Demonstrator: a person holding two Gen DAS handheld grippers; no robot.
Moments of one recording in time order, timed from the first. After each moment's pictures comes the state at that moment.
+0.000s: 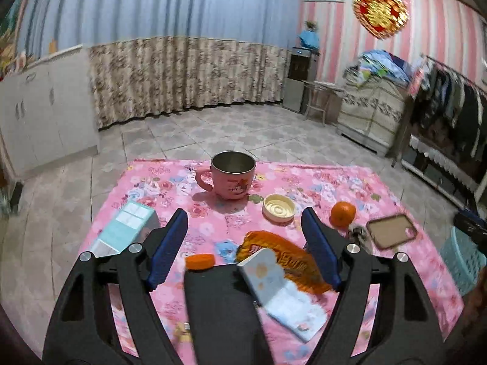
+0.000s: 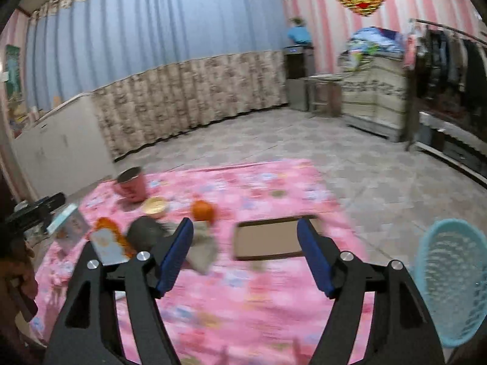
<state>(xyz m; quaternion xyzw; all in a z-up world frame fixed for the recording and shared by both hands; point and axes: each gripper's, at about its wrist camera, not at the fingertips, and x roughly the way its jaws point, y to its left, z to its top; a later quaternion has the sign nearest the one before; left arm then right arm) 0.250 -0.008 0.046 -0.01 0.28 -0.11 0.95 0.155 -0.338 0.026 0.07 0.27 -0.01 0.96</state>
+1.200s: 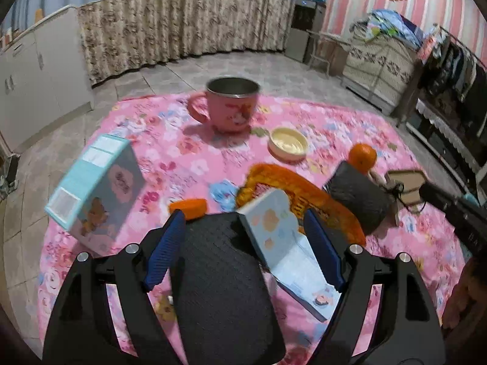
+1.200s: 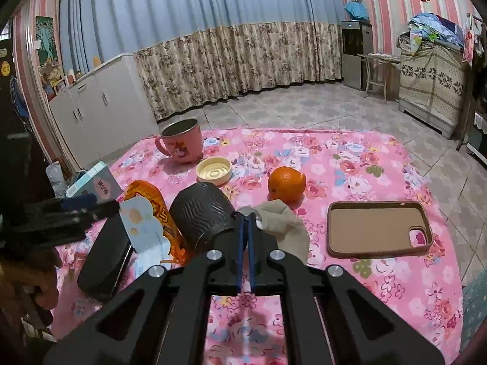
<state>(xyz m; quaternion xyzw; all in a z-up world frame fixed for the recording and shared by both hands) 0.271 -0.027 -0.026 0.00 0.40 -0.11 0.91 0.220 -0.289 -0.024 0.06 0.33 0.09 0.94</state>
